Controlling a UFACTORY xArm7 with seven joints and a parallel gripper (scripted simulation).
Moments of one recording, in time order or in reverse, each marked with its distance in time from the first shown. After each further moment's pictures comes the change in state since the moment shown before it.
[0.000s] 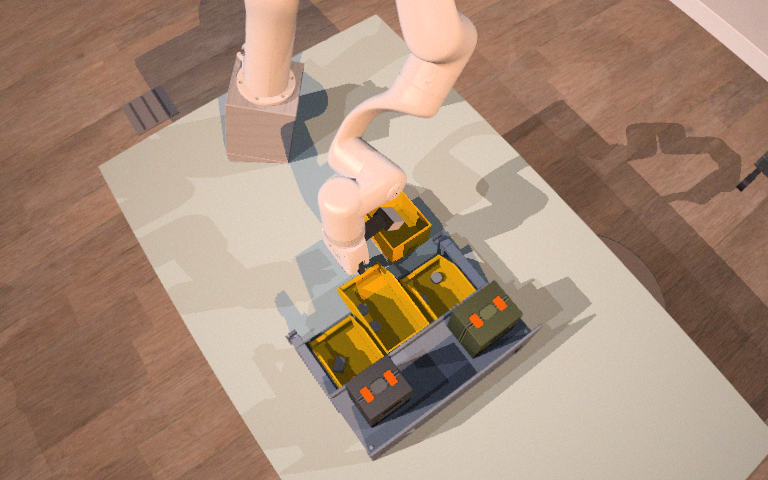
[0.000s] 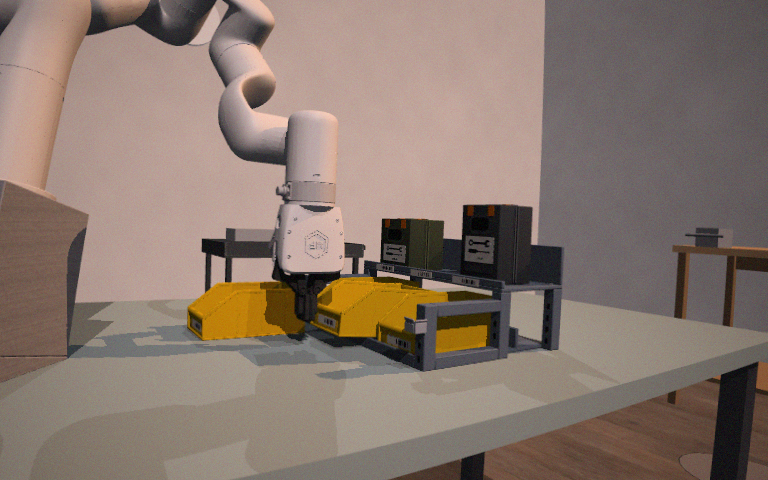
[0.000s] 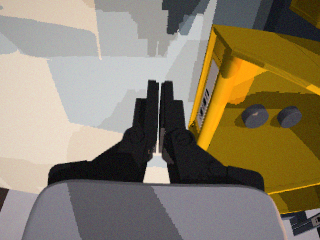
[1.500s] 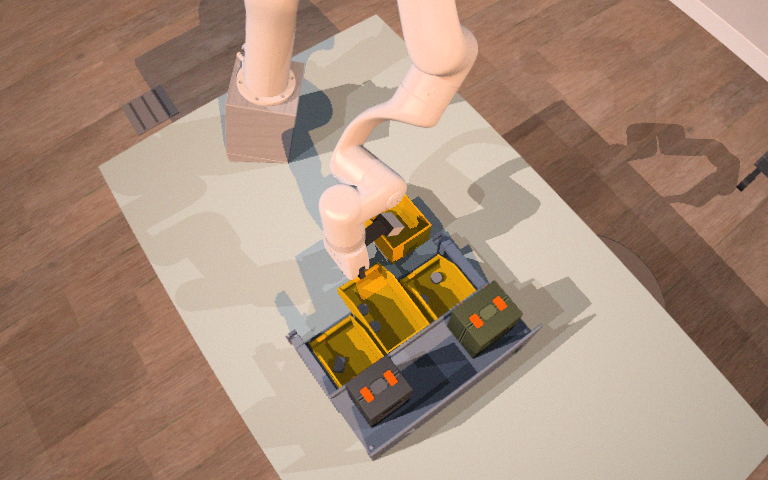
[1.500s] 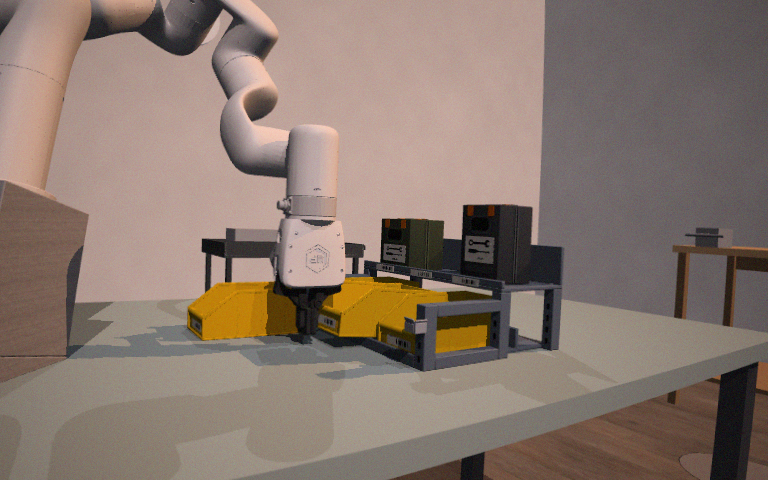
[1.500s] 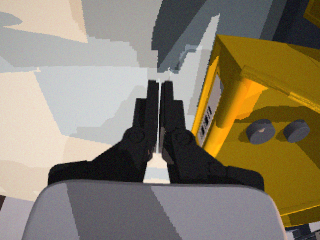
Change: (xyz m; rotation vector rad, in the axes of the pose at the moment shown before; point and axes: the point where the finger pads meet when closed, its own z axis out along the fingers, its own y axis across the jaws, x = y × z) arm -0.001 0.002 0.020 -0.002 0.000 -0.001
